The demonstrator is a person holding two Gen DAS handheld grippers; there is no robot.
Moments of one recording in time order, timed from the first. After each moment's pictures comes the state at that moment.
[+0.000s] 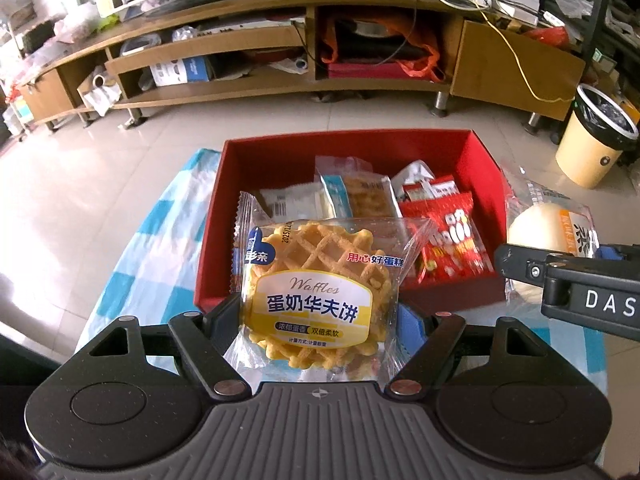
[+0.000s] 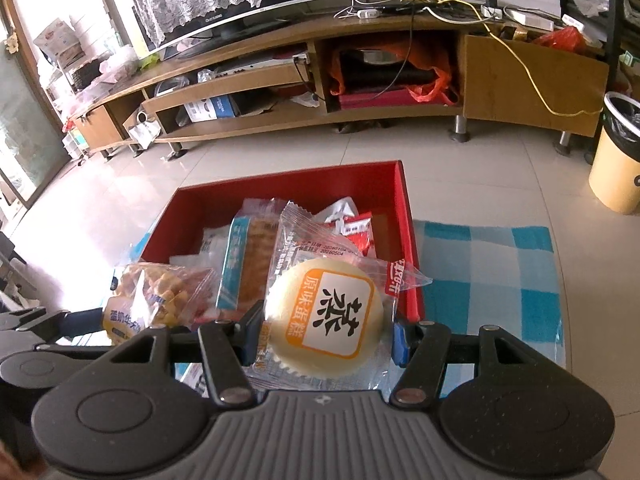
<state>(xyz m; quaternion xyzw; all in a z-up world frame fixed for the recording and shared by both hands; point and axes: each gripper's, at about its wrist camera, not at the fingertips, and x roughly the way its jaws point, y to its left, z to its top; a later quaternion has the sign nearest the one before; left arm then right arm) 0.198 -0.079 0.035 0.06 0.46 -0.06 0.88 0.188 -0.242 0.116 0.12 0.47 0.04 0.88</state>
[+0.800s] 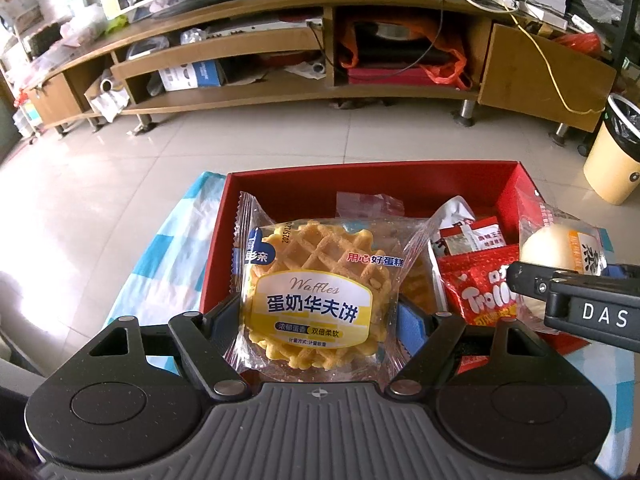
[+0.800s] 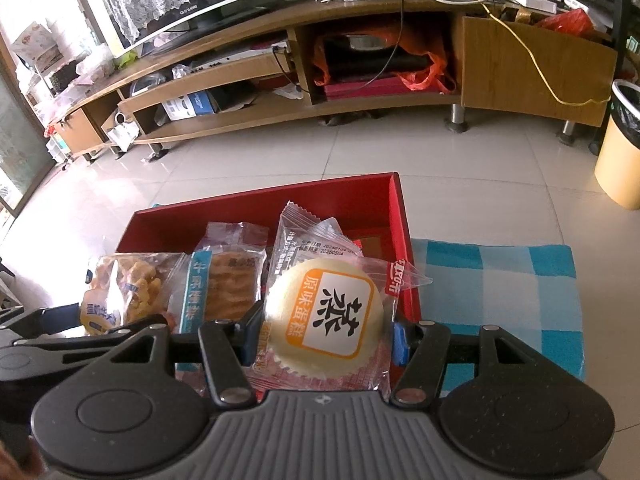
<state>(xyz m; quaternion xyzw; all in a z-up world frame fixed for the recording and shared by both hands) 0.254 -0.084 0.021 0.07 0.46 -0.03 0.88 0.255 -0.252 0.083 0.13 0.49 0.02 0.86</state>
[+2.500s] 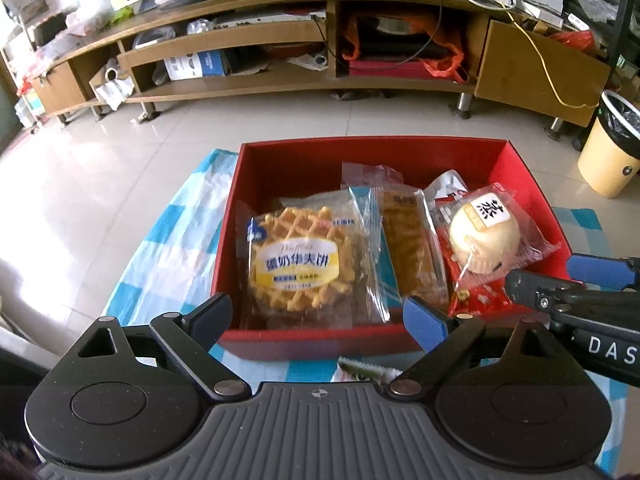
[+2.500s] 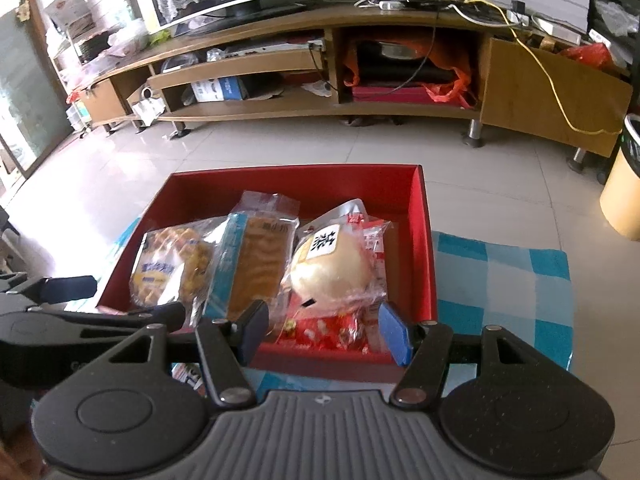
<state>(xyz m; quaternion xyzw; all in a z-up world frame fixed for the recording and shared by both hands) 0.218 -0.071 0.026 0.06 0.47 -0.04 0.88 0.211 -0.228 0.102 0.07 0.48 0.06 0.87</state>
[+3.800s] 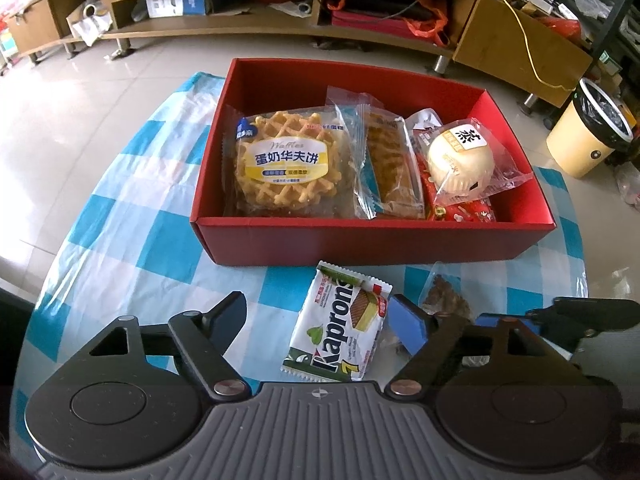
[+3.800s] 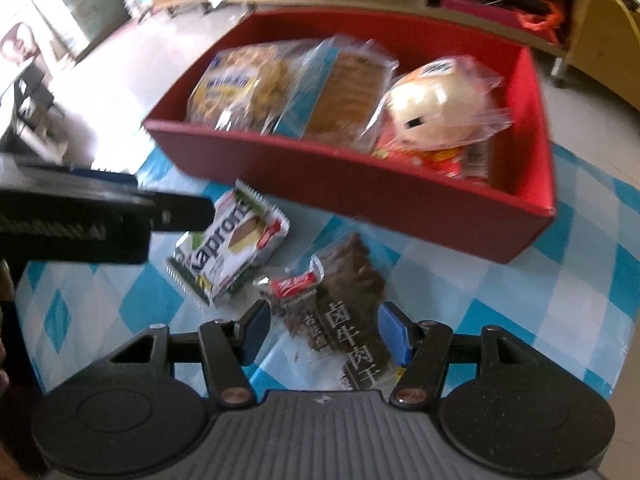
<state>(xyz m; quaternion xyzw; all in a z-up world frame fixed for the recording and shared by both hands) 0.191 -0.047 0.009 0.00 0.54 -0.08 0.84 0.174 -0.189 0.043 0.01 0.59 0.18 0.79</state>
